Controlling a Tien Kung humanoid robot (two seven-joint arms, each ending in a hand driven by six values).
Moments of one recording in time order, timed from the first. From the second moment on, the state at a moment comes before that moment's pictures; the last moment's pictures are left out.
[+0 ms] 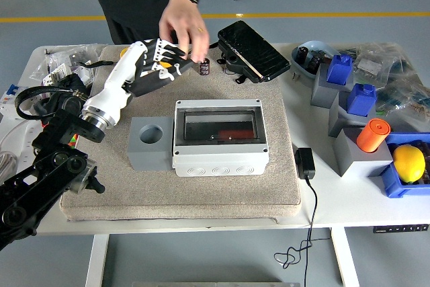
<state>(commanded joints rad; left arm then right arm) -0.39 0.32 -0.99 -1.47 1.24 0.32 0.00 0.16 -0.18 0.12 0.38 -0.53 -0.12 -0.05</state>
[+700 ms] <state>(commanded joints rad) -0.27 0.35 -1.27 -1.41 1.34 0.30 0.02 0.16 -0.19 0.13 0.37 -0.53 -0.12 -0.06</state>
